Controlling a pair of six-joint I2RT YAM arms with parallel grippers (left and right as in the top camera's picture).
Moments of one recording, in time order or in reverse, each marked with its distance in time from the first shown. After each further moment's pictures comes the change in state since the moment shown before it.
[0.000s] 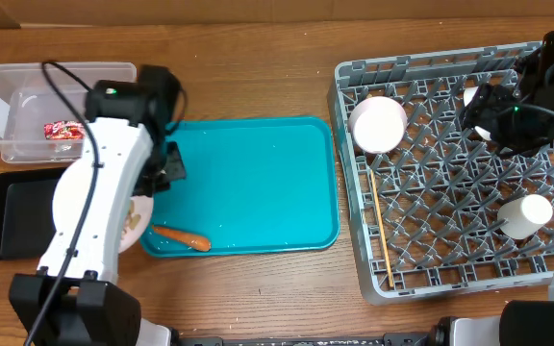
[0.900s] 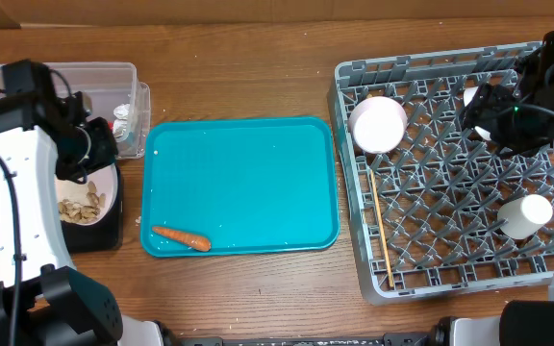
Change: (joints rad) left arm 0.434 0.000 -0.005 0.270 0.390 0.367; right arm 0.000 0.000 0.000 0.000 0.000 0.000
